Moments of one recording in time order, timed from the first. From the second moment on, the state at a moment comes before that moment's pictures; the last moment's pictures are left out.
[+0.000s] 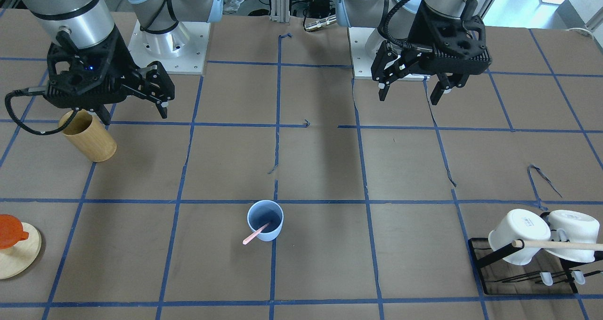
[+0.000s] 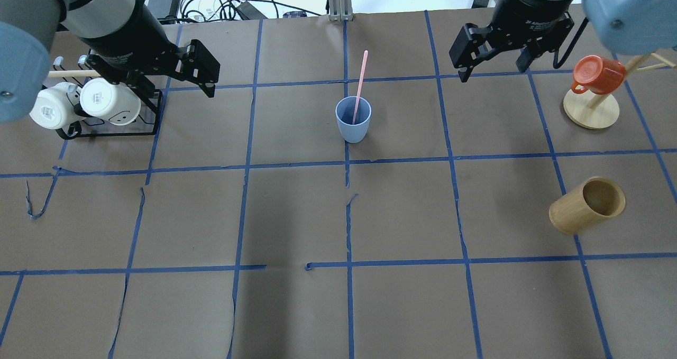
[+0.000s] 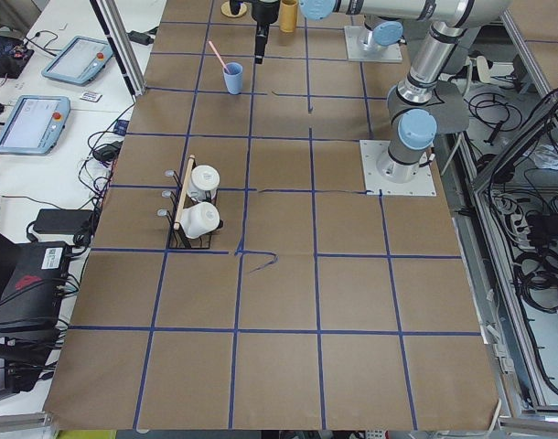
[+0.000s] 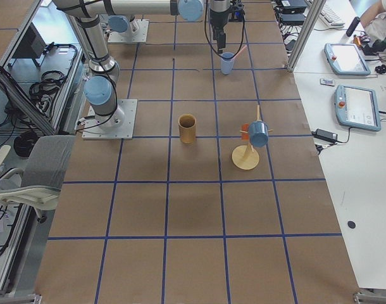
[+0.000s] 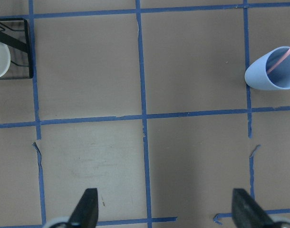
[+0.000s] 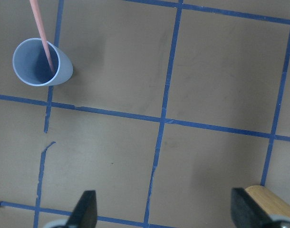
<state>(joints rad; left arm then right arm) -1.58 -1.52 -1.58 -1.49 1.55 0.03 1.57 -1.53 1.52 -1.63 -1.55 -0.15</state>
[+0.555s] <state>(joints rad) -1.58 -1.53 -1.57 -1.48 1.55 0.03 1.58 -1.58 1.53 -1.63 -1.54 -0.15</state>
